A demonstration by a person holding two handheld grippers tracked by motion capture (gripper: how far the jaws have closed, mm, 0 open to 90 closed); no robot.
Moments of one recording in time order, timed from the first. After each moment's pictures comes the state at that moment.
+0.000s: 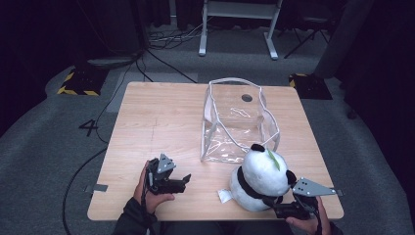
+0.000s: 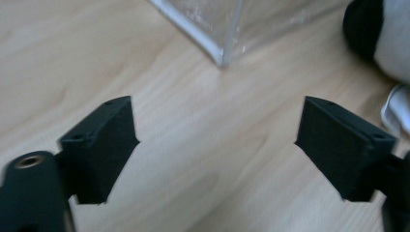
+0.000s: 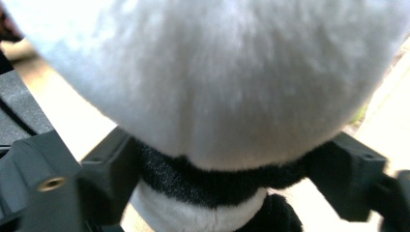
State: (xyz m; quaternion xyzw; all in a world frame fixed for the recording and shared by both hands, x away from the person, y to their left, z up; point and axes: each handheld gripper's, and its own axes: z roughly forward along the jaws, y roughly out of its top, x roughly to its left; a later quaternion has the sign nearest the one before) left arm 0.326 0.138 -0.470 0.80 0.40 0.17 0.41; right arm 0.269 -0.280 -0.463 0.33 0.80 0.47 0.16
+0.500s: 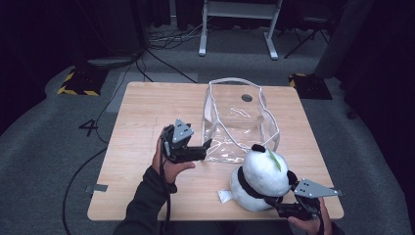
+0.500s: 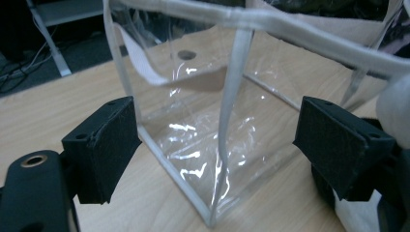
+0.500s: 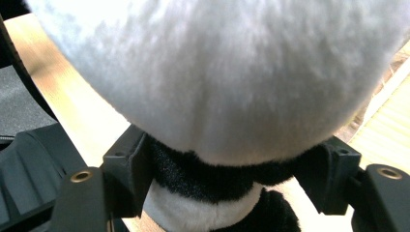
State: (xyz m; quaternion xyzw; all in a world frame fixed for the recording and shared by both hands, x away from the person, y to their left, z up) left arm 0.366 0.089 -0.380 0.76 0.37 0.23 0.49; right arm 0.267 -0.284 -0.461 0.31 0.81 0.47 0.17
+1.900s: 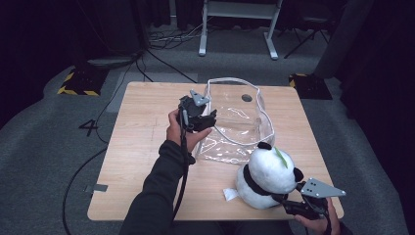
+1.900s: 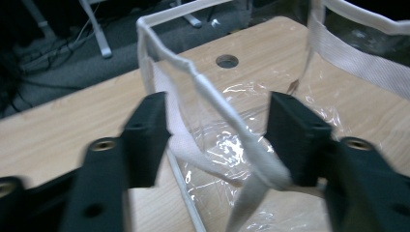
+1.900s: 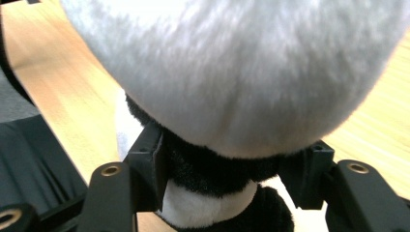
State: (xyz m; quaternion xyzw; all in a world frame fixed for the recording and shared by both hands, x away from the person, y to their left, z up) left arm 0.427 0.061 -0.343 0.75 0.45 0.25 0.42; right arm 0.268 -0.301 -0.454 0.31 0.81 0.45 0.19
